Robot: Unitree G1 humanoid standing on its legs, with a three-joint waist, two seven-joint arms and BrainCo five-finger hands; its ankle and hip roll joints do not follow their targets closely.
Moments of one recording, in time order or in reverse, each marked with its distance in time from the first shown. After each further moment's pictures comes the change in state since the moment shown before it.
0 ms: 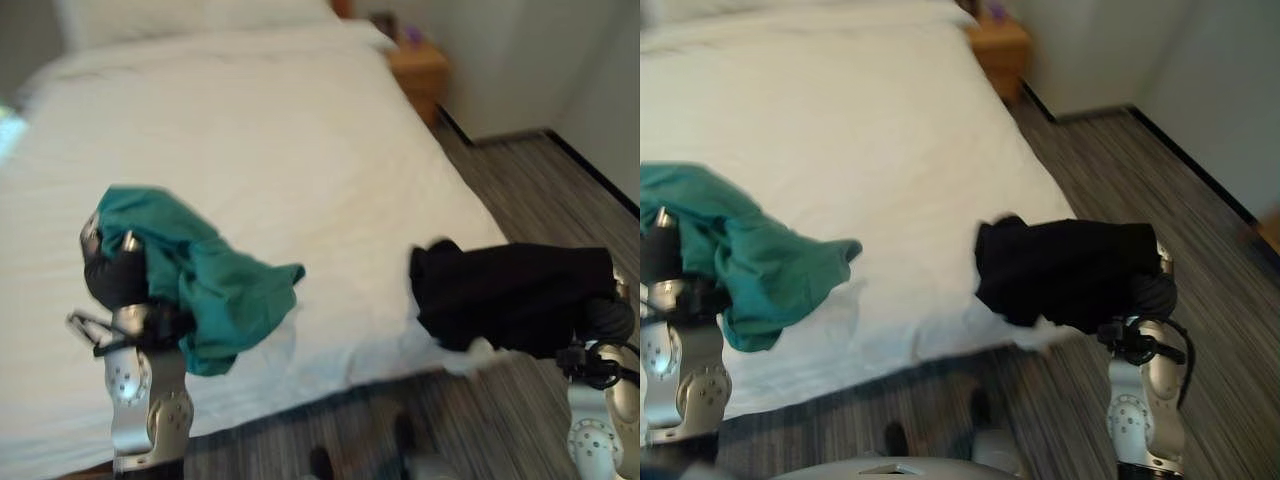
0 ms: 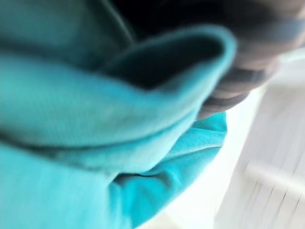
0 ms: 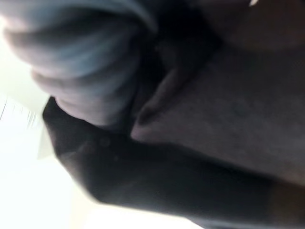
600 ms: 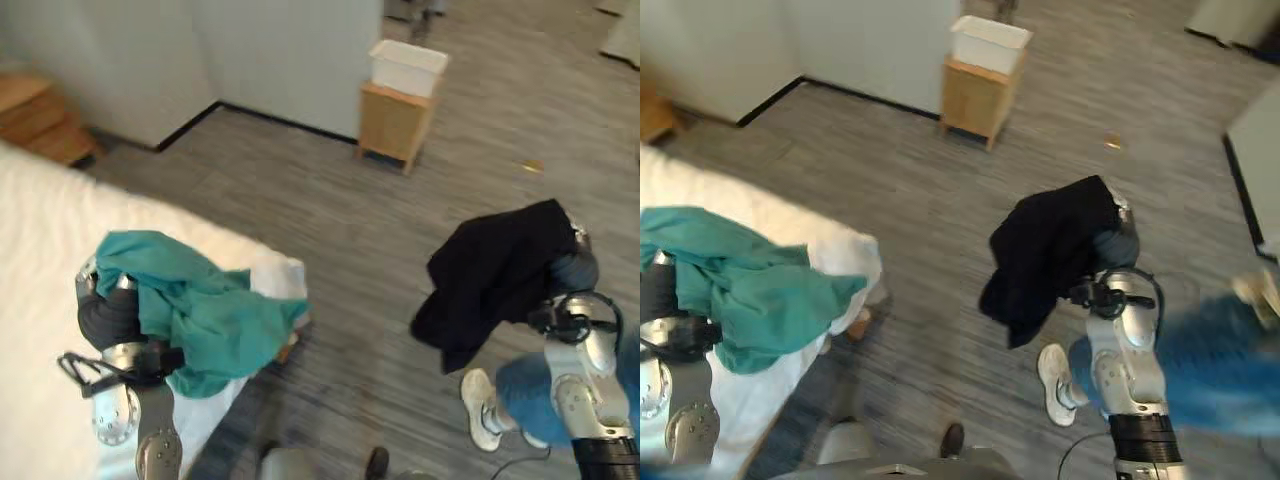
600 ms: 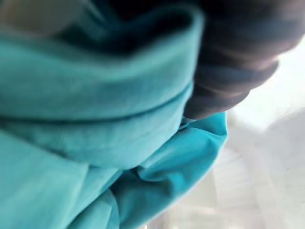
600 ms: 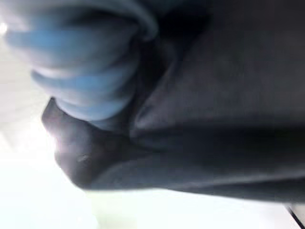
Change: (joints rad) left arm 0.221 -0.124 0.117 -0.007 0.044 0.025 -0.025; right arm -0.140 -0.150 0.024 0.042 -0.001 -0.043 0.006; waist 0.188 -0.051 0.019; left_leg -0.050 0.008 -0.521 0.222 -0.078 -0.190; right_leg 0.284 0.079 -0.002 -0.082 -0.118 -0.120
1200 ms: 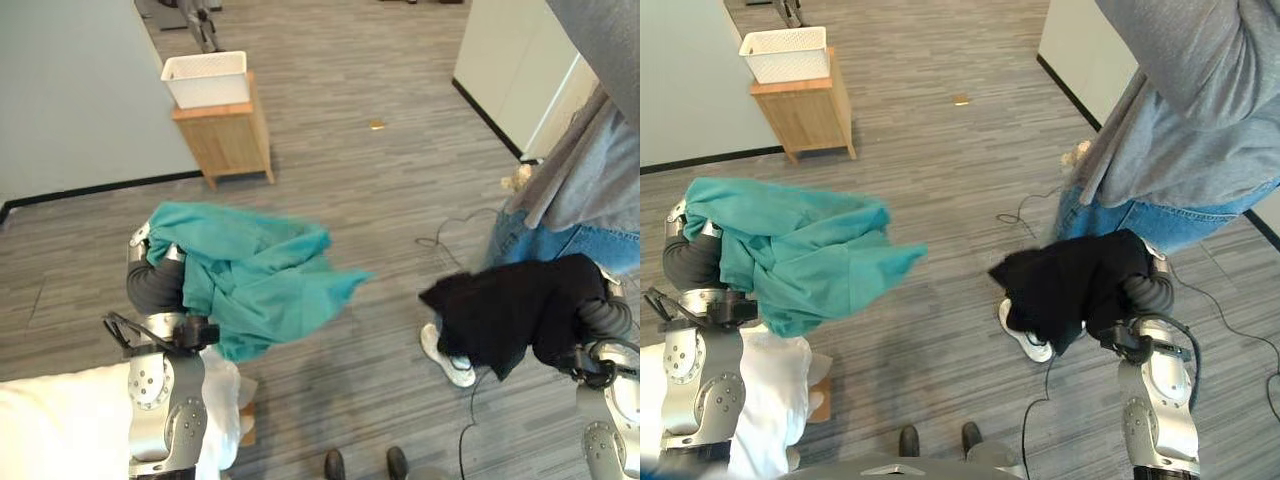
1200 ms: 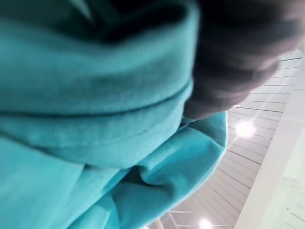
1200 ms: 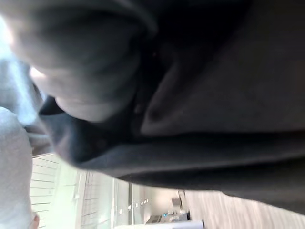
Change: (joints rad) left arm -0.096 0.019 -0.130 0.002 0.012 0.021 -0.048; right arm 0.146 0.053 -0.025 0.000 -0.149 0.051 0.014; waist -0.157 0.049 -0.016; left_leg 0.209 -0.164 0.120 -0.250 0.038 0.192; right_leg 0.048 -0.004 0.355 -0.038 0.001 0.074
